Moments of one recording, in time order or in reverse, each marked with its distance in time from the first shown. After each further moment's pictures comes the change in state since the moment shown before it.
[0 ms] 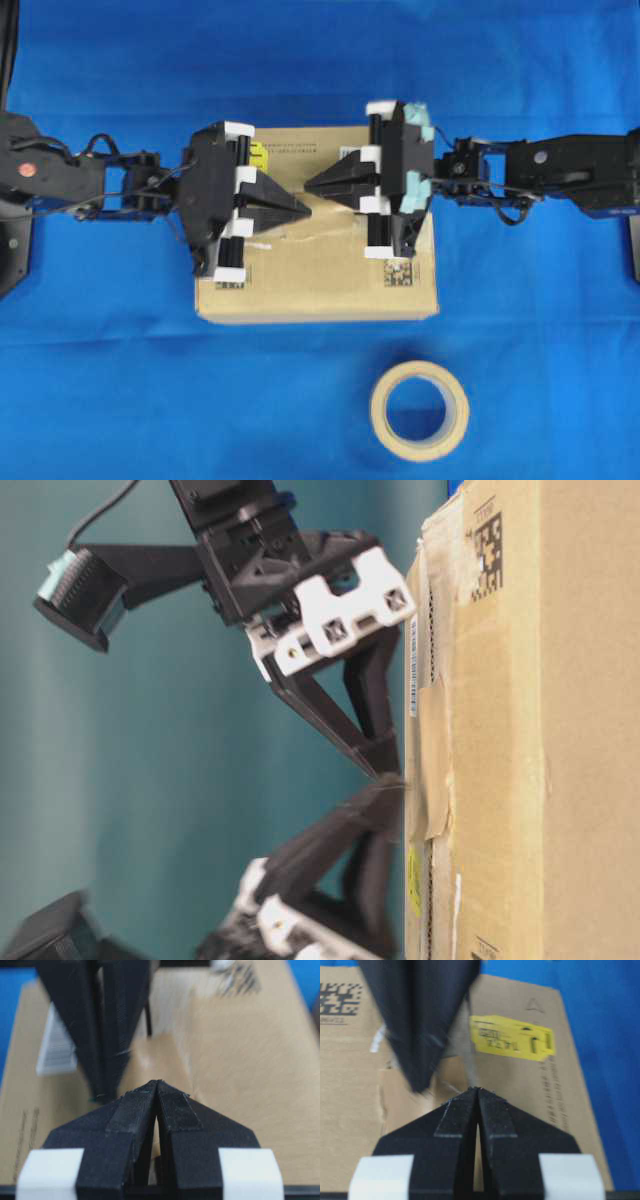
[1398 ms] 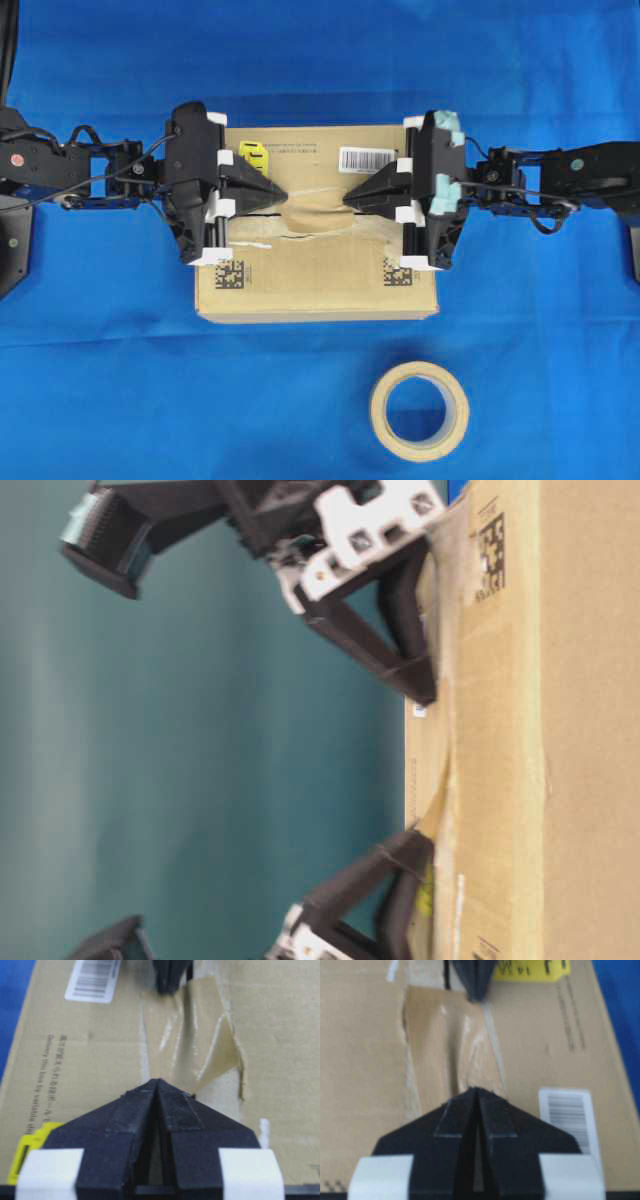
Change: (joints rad) left arm 0.048 -0.040 0.078 0.002 -0.015 -0.095; right arm 0.021 -0.117 0.120 0.101 0.075 -0.008
